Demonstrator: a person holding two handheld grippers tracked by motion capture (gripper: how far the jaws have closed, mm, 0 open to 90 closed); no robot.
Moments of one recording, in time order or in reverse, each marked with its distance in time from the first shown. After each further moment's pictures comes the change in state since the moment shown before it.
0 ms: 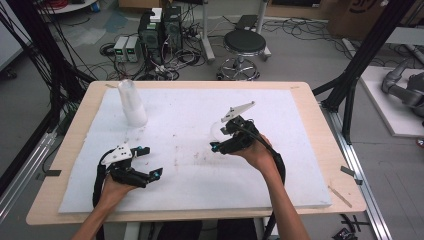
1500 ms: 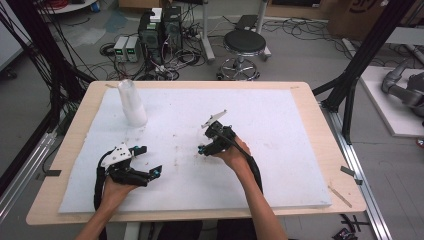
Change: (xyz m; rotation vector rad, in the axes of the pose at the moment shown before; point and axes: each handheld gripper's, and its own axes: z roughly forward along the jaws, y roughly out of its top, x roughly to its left) left arm -0.004 -0.001 -0.002 -0.024 0.097 -0.009; right arm -0.004 -0.006 0.089 0.109 -0.071 0.012
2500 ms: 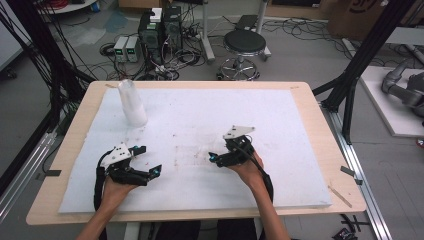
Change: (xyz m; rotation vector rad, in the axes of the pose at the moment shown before) left arm 0.001 0.000 0.000 -0.002 0.016 -0.015; right arm 0.000 -0.064 -0.031 -0.260 -0.036 0.071
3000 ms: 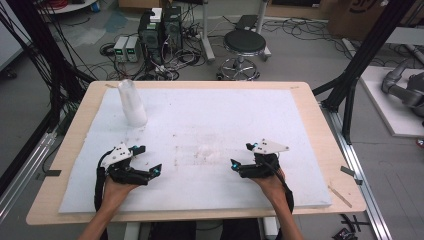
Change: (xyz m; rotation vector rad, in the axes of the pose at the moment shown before) left arm 0.000 0.000 0.000 -0.001 0.025 -0.003; right arm -0.017 -0.057 -0.049 -0.151 -0.066 0.035
